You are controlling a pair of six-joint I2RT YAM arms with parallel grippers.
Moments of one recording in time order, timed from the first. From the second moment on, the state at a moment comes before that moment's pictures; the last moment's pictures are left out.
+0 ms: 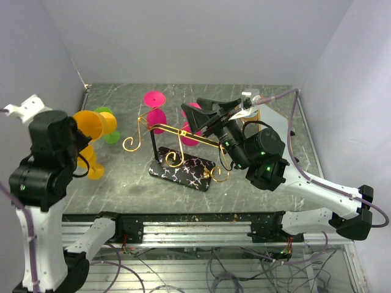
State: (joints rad) left arm -0.13 0.87 1.67 -1.21 -0.47 -0.61; right arm 1.15 1.18 1.21 0.44 0.46 0.23
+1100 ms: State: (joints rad) left arm -0.10 1.30 1.70 -1.17 -0.32 -0.52; right arm 1.15 1.08 1.17 0.35 0.51 0.18
